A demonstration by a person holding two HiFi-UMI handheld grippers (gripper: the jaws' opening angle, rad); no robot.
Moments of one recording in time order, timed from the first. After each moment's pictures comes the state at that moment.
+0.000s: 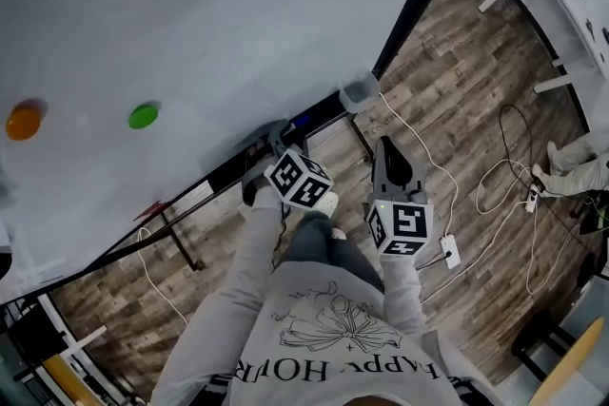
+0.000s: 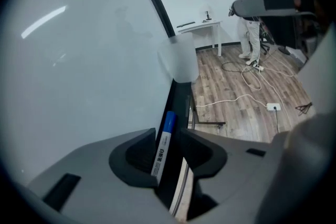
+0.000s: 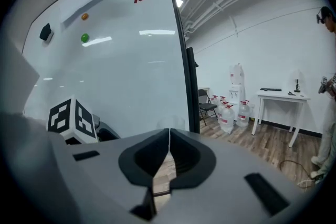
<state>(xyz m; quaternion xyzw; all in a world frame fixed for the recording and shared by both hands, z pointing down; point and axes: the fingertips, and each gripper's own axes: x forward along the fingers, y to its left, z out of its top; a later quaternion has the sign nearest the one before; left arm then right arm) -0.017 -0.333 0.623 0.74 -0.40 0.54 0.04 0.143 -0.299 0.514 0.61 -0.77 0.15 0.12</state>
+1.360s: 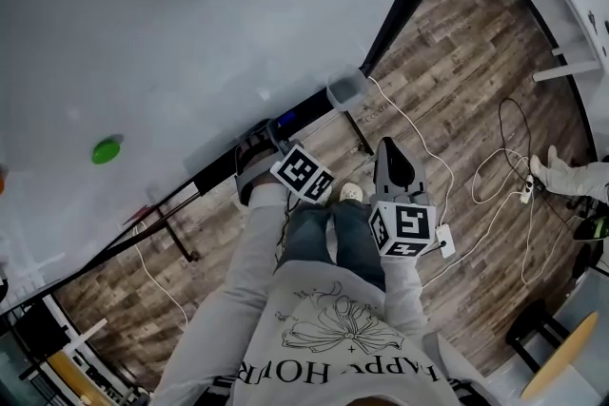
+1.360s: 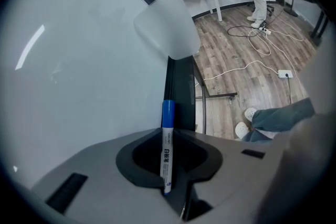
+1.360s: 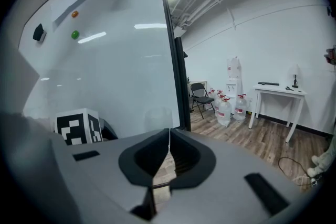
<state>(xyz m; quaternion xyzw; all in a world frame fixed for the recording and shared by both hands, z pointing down) -0.021 -0.350 0.645 0.64 -0.40 0.66 -0.02 0.177 -0.307 0.535 0.61 -0.76 0.18 0.14</state>
